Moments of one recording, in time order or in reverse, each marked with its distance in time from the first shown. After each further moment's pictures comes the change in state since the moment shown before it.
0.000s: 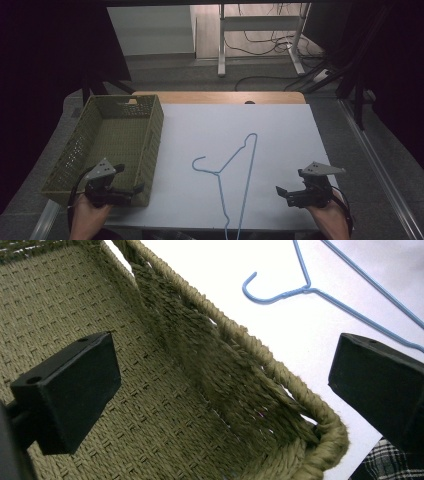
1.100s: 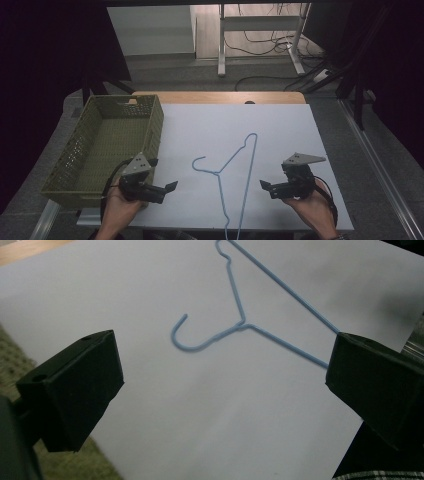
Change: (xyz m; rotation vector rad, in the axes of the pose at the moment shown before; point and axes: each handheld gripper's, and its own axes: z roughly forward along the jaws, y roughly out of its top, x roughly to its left) left arm -0.063 0.049 0.041 -0.009 -0.118 0.130; right arm 0.034 0.042 0.015 0.049 0.033 0.004
